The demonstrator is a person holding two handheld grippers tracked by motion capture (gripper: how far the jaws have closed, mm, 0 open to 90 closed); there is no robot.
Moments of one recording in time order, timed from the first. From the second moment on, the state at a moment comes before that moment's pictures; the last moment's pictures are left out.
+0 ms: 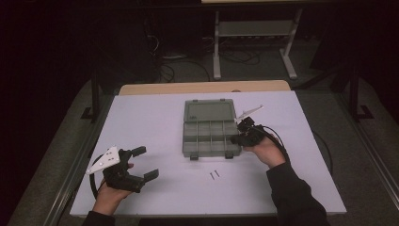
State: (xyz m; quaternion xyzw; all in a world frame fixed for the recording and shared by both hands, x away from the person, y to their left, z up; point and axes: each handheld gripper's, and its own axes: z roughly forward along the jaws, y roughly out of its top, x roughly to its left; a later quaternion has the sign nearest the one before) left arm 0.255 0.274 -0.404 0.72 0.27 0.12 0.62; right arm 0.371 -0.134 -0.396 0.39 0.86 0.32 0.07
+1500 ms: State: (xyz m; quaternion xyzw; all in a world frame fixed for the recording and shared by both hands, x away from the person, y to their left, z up) left arm 0.253 0.274 -0.403 0.72 0.27 0.11 0.63; right arm 0.309 -0.111 -0.376 0.34 0.85 0.39 0.08
